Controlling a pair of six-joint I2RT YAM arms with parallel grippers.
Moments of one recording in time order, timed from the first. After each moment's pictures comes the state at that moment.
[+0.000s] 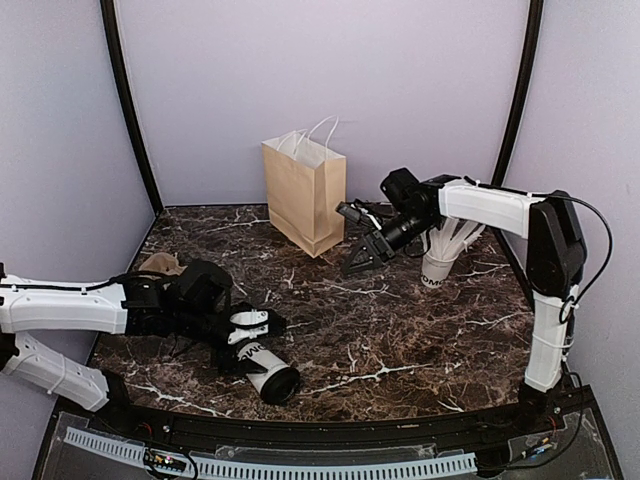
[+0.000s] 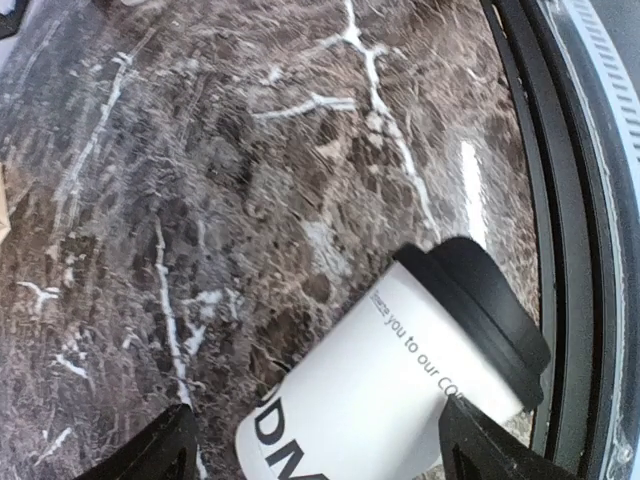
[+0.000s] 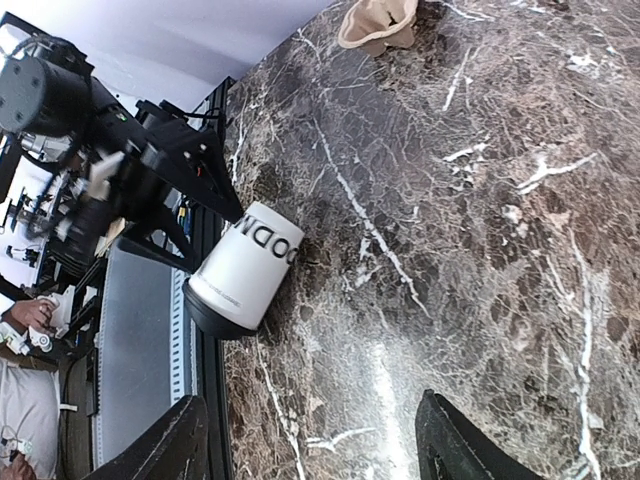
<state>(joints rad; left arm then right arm) -0.94 1.19 0.69 -0.37 0.21 0.51 0.58 1.99 1.65 -0.86 -1.00 -0.34</state>
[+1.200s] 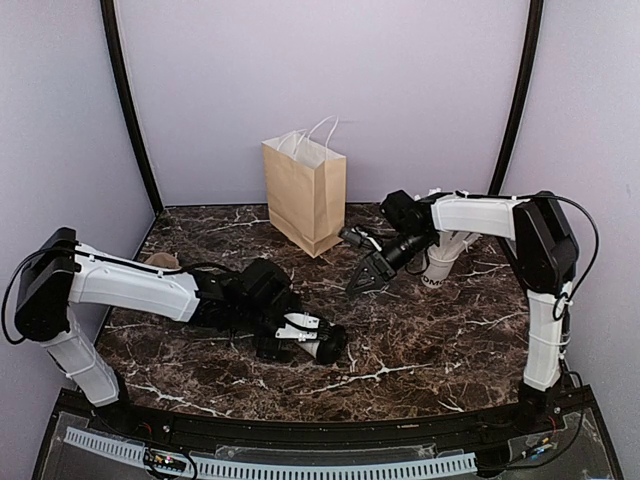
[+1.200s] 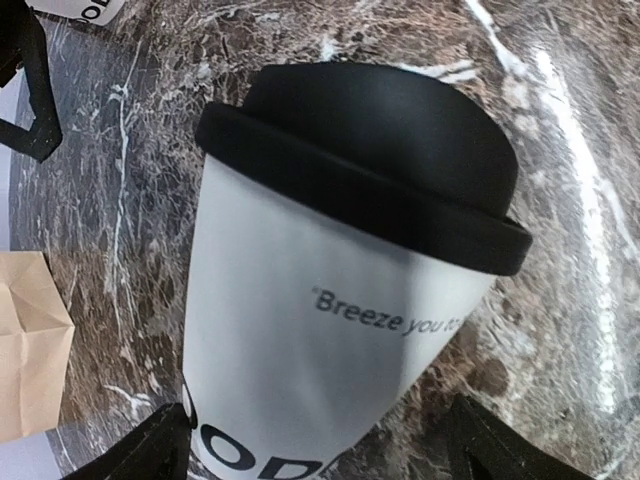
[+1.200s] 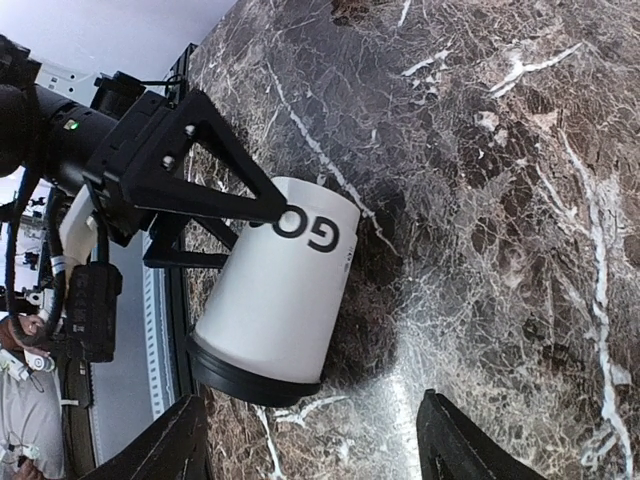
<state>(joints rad) -1.00 1.62 0.92 -0.24 -0.02 0.84 0.56 2.05 1.56 -0.84 -0.96 -0.36</state>
